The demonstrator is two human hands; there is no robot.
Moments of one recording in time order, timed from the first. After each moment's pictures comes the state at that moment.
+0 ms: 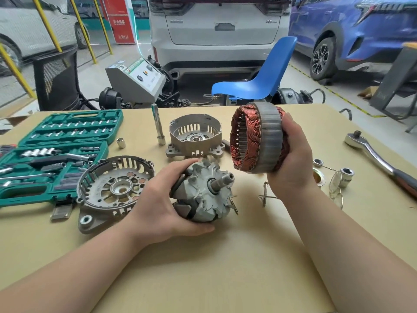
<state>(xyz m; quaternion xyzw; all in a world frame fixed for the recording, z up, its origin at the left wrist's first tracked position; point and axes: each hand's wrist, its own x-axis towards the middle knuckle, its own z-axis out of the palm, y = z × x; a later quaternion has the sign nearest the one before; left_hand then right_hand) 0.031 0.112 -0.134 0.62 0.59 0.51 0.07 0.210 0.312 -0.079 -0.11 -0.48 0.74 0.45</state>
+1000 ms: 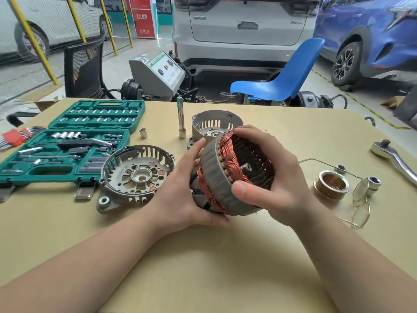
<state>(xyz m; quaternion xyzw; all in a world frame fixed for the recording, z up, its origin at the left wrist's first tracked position) 0.029 0.104 -0.139 0.58 0.63 0.50 0.14 0.206 0.263 -0.089 -0.01 -0.83 0.43 0.36</state>
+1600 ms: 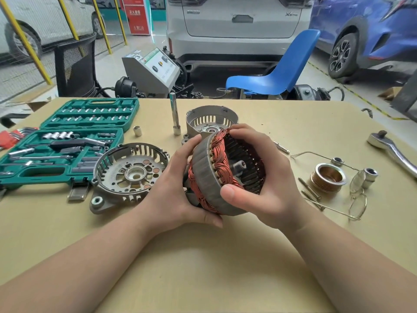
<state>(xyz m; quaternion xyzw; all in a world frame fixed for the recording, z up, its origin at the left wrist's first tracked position) 0.021 0.103 -0.146 0.59 0.64 0.49 0.10 0.204 0.252 -0.104 -0.02 -0.81 0.42 0.40</state>
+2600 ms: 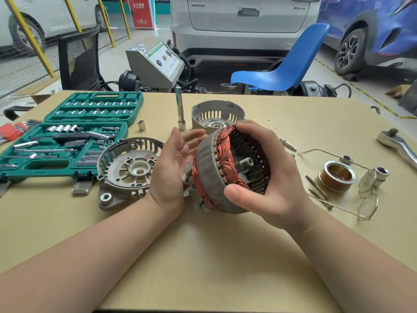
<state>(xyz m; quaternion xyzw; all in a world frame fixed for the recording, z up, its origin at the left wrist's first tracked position) 0.038 0.129 -0.122 0.25 0.48 0.78 0.33 0.203 0.248 -0.105 -0.03 -0.83 0.39 0.39</state>
